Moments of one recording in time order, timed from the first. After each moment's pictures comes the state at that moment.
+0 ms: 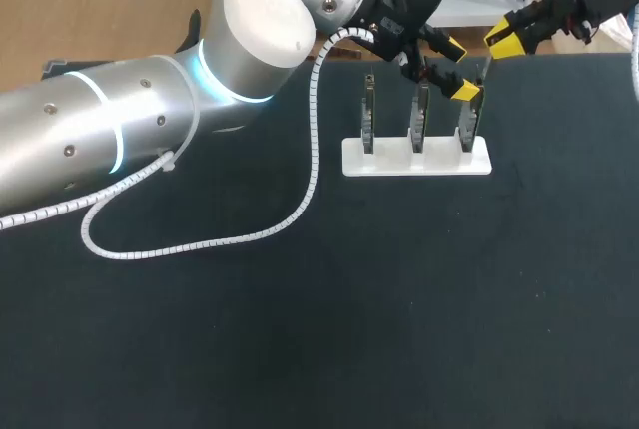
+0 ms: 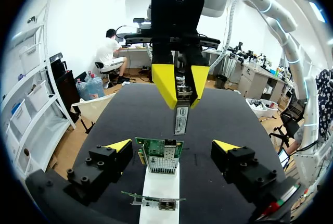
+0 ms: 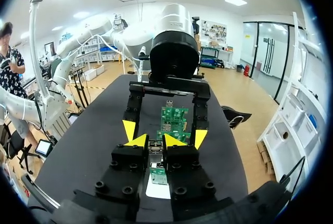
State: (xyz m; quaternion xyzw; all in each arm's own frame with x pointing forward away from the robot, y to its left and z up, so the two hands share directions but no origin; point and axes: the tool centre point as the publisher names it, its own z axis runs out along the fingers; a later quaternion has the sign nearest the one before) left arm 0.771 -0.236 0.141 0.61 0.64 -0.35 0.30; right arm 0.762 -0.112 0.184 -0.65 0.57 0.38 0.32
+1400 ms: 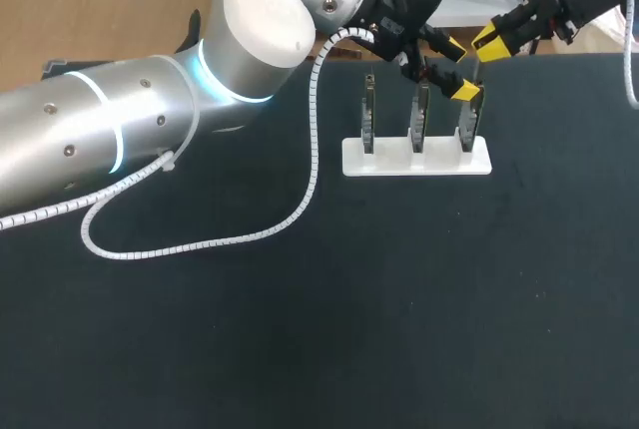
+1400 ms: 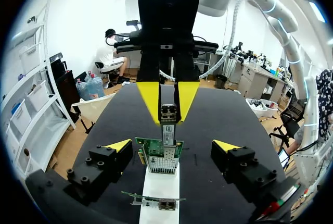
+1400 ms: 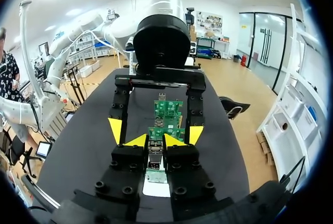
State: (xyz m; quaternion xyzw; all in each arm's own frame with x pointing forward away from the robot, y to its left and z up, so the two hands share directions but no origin) left arm 0.771 -0.236 0.141 0.61 0.64 -0.35 0.30; right arm 0.775 -0.100 0.171 -0.64 0.61 0.35 0.30
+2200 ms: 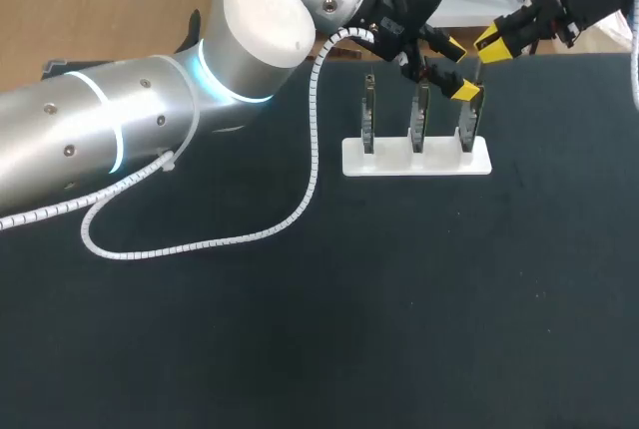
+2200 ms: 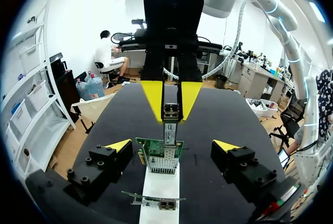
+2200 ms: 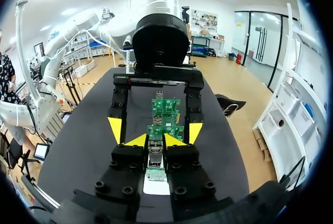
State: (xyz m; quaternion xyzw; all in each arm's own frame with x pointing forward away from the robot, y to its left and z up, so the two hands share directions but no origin) left arm 0.771 -0.236 0.141 0.61 0.64 -0.35 0.30; right arm 0.773 -0.103 0.170 -0.64 0.62 0.34 0.31
